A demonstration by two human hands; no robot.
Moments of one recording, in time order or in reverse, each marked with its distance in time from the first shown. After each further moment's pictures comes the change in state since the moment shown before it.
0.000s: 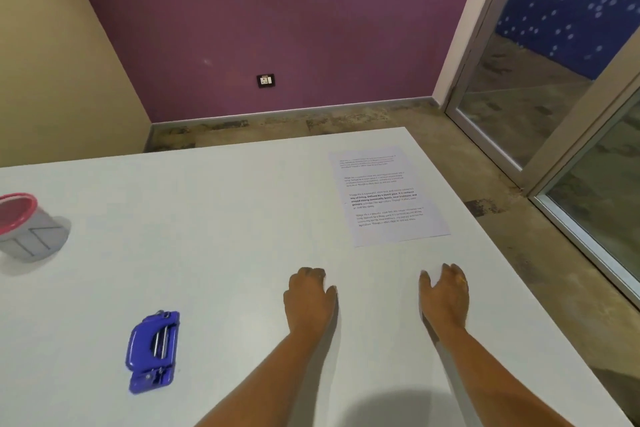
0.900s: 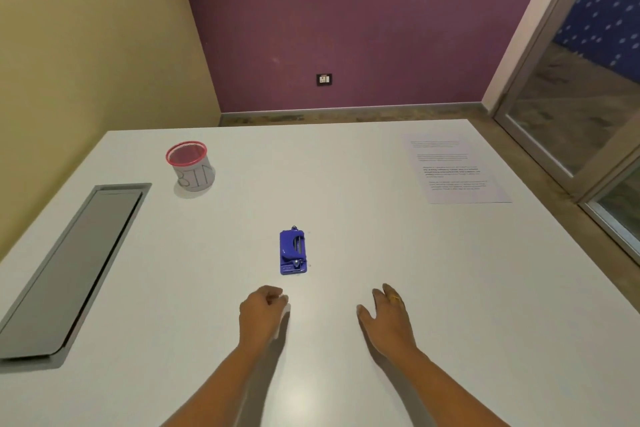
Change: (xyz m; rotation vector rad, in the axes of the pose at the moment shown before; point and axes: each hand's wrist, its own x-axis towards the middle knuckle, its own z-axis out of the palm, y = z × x) left_hand -0.166 -0.216 -0.140 -0.431 0.179 -0.332; right_hand -0.284 -0.070 0.060 -0.058 -0.477 -0.324
